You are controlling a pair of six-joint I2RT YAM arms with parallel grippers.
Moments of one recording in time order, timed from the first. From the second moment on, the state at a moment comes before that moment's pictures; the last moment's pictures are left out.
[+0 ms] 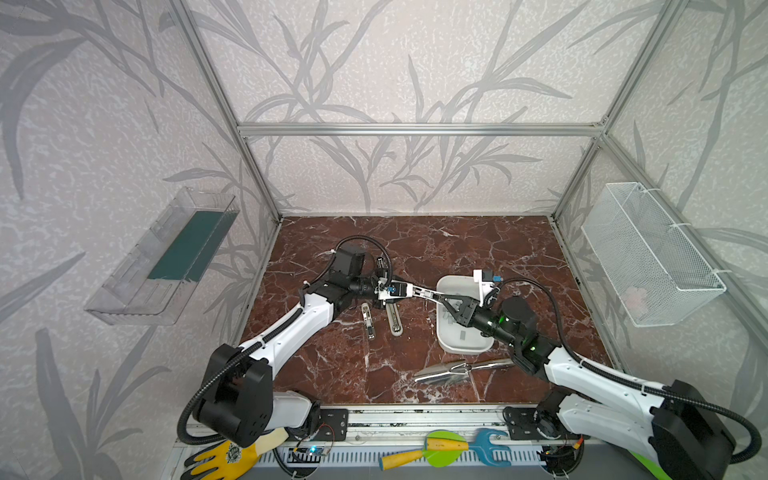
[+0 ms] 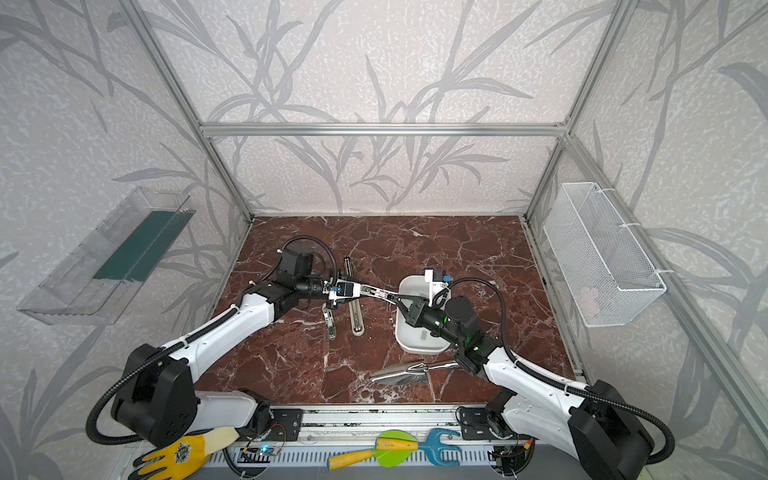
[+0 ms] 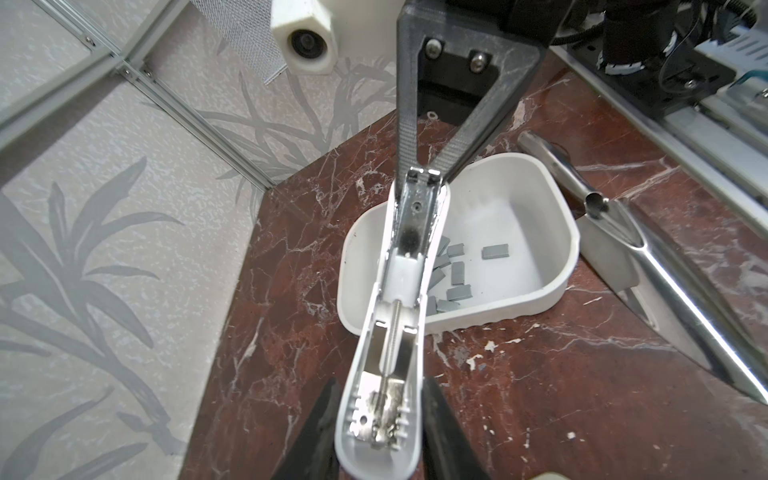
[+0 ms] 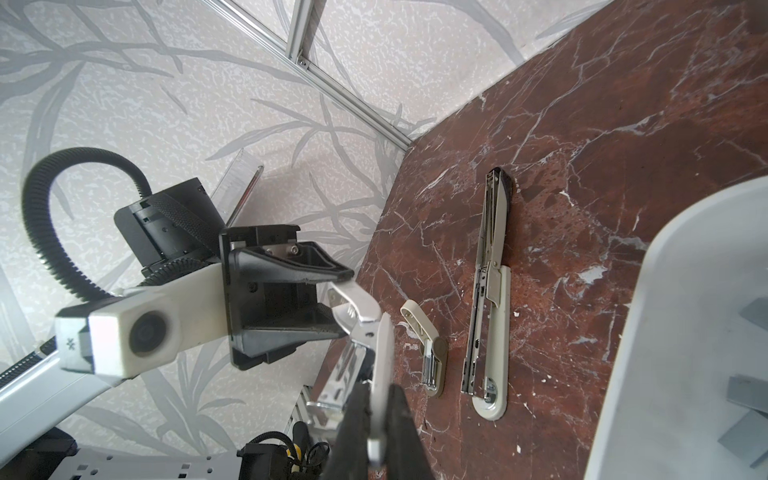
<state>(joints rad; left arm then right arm) -0.38 1.35 0.90 -0.15 0.83 1.11 0.68 1.03 0.39 0.52 -0.23 0.98</state>
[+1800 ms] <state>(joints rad) -0.70 1.40 0.92 -0.19 0.59 1.22 0.86 1.01 0.33 0.49 0.02 1.03</state>
